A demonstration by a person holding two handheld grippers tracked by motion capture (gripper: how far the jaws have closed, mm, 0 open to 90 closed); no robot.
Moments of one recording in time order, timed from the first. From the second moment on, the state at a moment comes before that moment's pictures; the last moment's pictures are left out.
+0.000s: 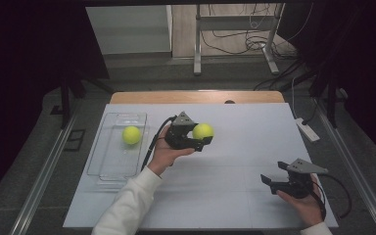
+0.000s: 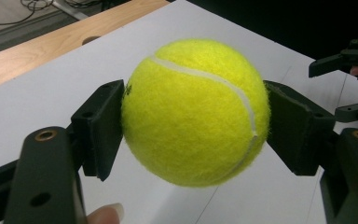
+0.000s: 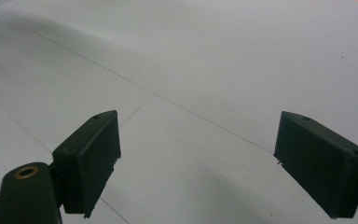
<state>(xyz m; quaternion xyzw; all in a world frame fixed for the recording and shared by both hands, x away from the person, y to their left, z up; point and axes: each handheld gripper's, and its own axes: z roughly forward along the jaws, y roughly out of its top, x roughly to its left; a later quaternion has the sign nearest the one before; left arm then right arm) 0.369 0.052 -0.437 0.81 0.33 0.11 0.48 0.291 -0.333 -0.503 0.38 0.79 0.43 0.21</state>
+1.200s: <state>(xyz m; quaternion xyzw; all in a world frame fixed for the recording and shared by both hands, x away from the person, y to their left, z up) 0.371 0.091 -0.425 0.78 0.36 0.14 0.49 0.291 -0.332 -0.503 0.38 0.79 0.43 0.21</state>
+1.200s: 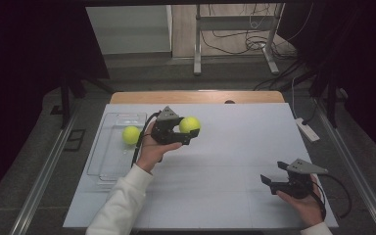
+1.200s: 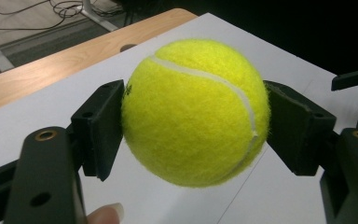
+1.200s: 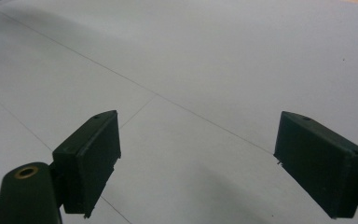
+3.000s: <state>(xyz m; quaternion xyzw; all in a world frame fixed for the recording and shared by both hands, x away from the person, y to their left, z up) 0.367 0.143 -0.411 0.75 0.40 0.17 0.50 0.291 -0.332 -0.503 0.38 0.79 0.43 0.21</state>
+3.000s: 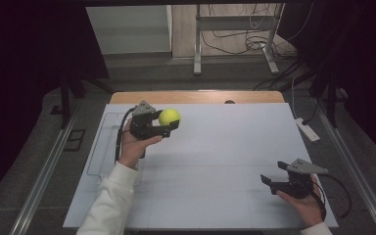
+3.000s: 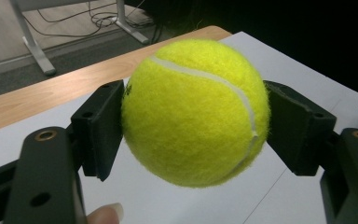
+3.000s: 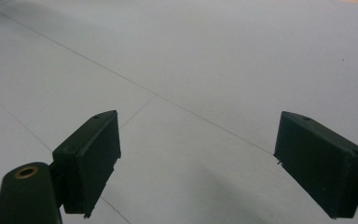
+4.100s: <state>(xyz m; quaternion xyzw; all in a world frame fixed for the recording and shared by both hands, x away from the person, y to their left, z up) 0.360 0.180 -0.404 0.73 0.43 0.19 0.50 0.291 -0.332 -0.503 0.38 0.79 0.43 0.21</state>
